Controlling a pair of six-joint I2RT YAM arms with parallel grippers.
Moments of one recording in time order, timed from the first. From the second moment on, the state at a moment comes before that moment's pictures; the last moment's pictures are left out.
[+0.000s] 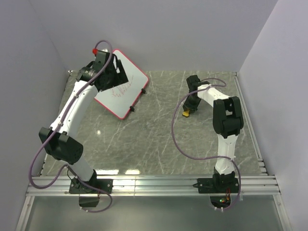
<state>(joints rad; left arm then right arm) -0.34 1.63 1.79 -0.92 -0.18 -0.59 0.22 2.12 1.59 -0.77 0.07 0.71</state>
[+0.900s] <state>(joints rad) 0.19 2.08 2.01 -0.37 0.35 -0.42 0.22 1.71 1.29 -0.88 0.05 0.62</state>
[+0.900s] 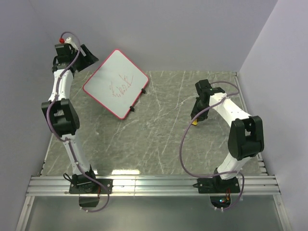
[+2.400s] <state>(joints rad) -0.14 2.29 2.15 -0.52 0.71 -0.12 0.22 1.61 1.14 -0.90 0.06 0.63</state>
